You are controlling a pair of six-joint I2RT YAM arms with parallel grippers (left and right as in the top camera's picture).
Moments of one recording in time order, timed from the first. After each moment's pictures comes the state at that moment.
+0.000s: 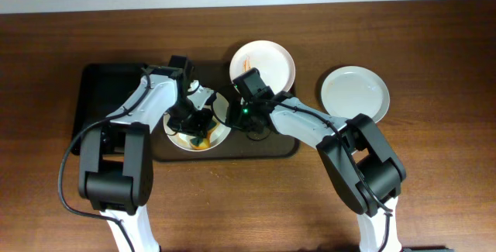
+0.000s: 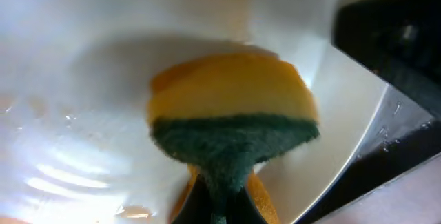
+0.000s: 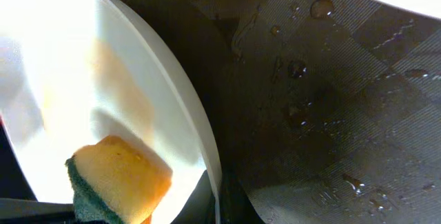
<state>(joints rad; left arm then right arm) -0.18 2.05 1.41 -1.03 0.26 0.17 0.60 2.11 1.35 -0.30 -0.32 0.84</state>
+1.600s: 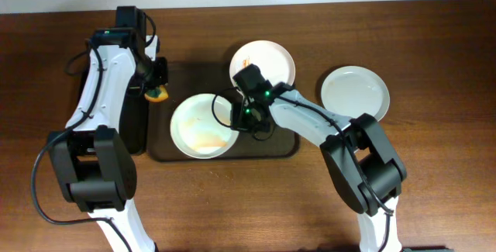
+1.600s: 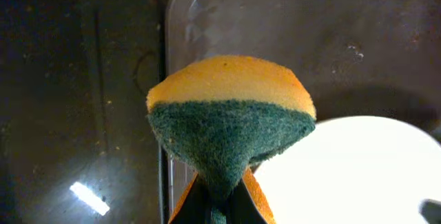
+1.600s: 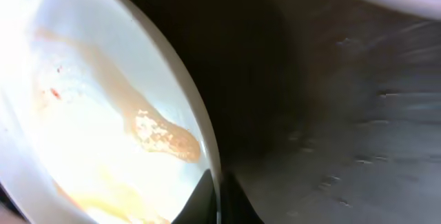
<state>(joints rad) 0.00 2.05 1.80 -1.10 0.01 -0.05 0.59 2.11 1.48 -0.61 -0.25 0.64</state>
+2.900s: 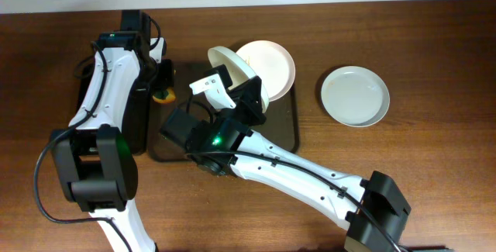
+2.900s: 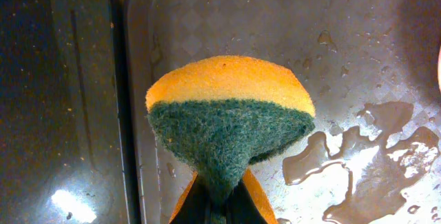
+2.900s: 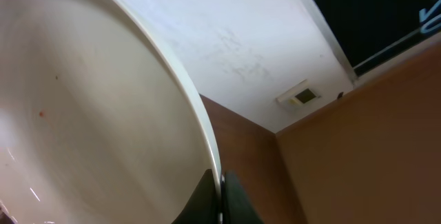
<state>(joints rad) -0.01 2.05 1.76 -1.06 0.07 -0.05 1.02 1.92 1.71 -1.02 1.39 0.42</state>
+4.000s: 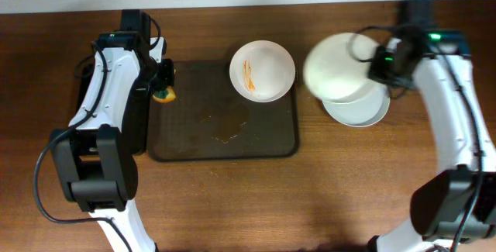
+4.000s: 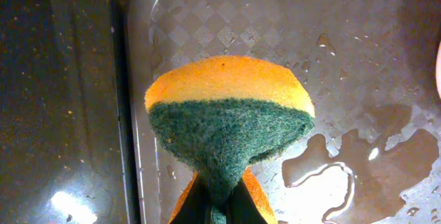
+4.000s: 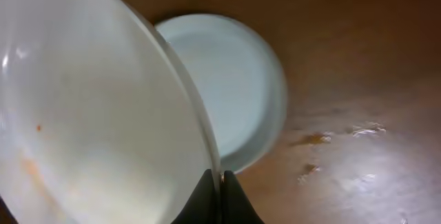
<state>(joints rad) -0.01 2.05 1.76 -1.05 0.07 -0.05 -0.12 1.77 1.66 -1.11 0.04 0.33</state>
